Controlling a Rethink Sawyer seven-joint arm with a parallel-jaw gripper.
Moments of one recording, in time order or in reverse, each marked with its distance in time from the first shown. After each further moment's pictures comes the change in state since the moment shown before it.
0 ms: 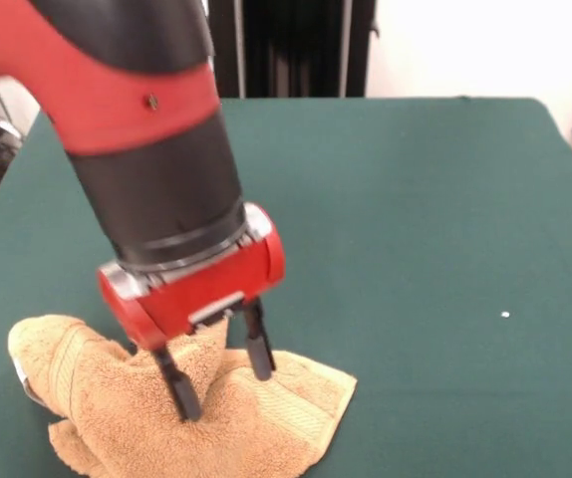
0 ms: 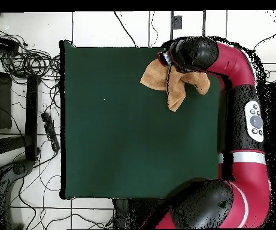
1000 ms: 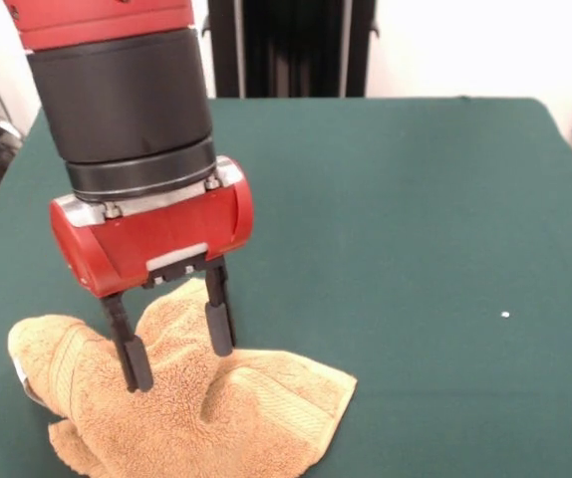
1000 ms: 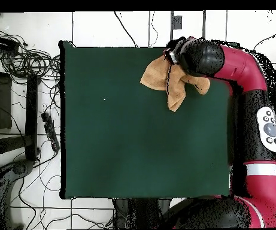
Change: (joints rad) arm -0.025 -0.111 -0.046 0.157 0.000 -0.166 0.000
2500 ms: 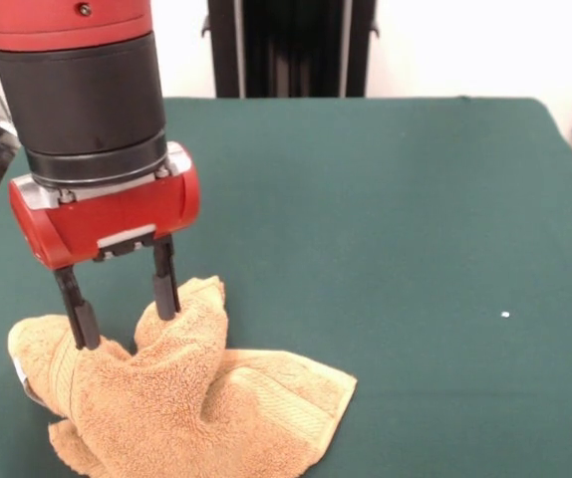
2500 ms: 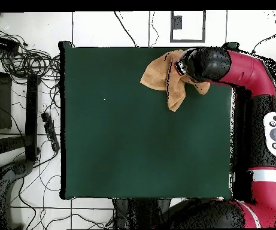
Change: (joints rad) arm 0.020 -0.021 -0.120 -0.004 0.000 0.089 0.000
